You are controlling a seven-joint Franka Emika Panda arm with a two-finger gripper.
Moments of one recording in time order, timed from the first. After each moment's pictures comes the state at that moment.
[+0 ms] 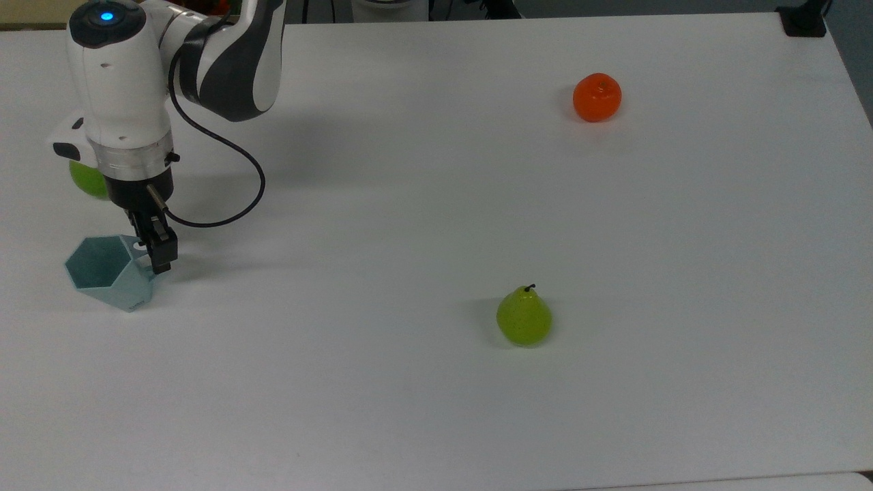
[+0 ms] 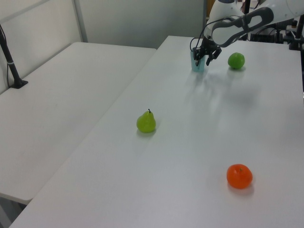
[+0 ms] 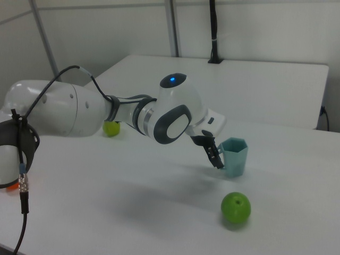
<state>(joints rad) -0.13 0.61 -0.21 -1.54 0.06 2.50 0.58</state>
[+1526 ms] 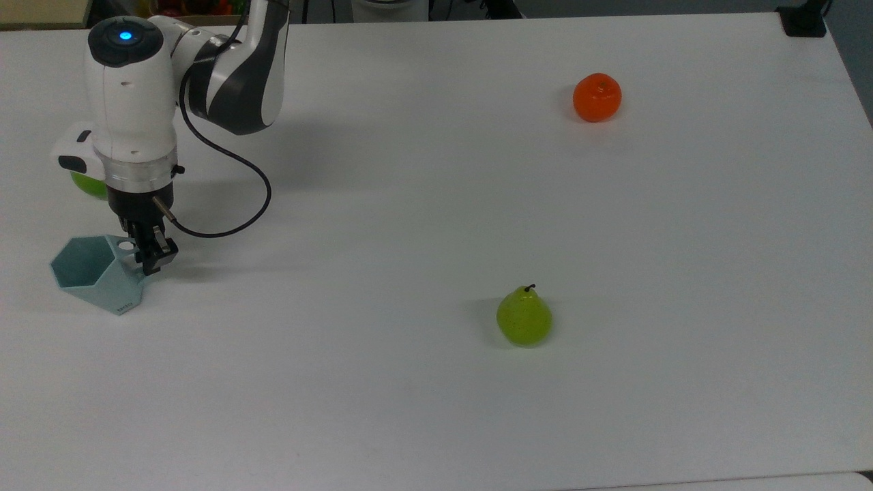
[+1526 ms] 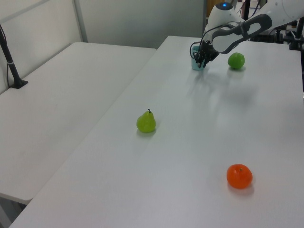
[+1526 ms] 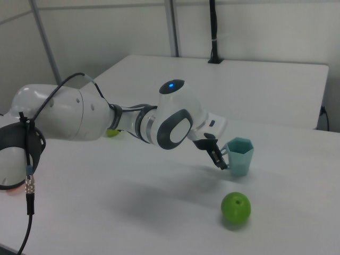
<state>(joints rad) -0.13 0.64 -0.21 -1.53 -0.04 2.55 0.57</state>
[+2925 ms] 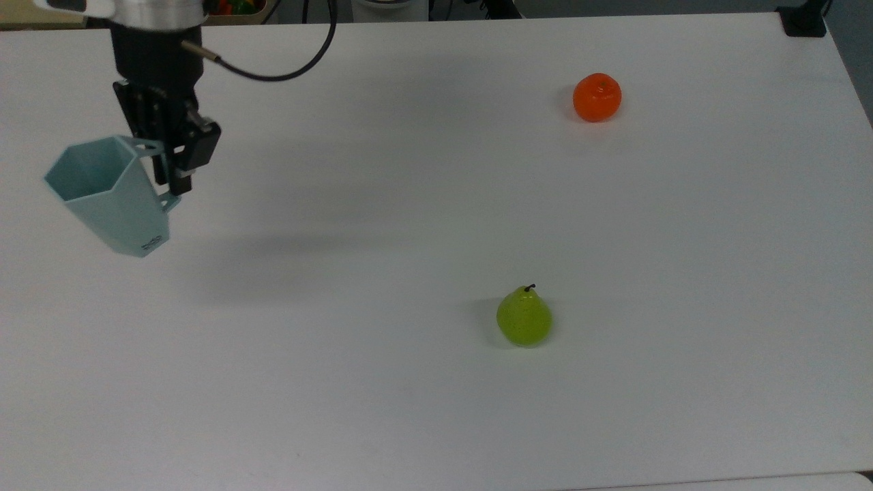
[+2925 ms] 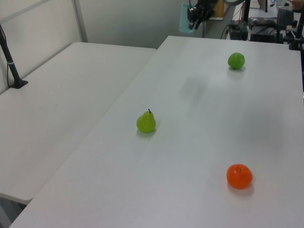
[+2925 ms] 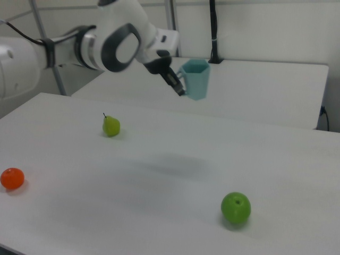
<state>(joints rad) -0.09 0.28 -0.06 -1.49 -0.05 2.28 0.50</state>
